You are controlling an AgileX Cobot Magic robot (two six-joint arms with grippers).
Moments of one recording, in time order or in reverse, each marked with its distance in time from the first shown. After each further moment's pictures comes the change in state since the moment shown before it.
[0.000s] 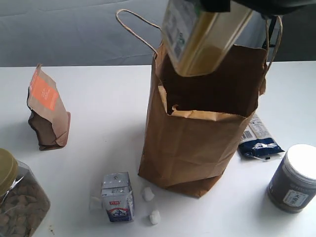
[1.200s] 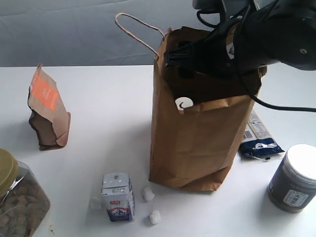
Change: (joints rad) left arm 0.000 0.000 0.000 0.000 0.000 0.000; right arm -0.367 0.311 0.137 0.247 -0.324 -0.152
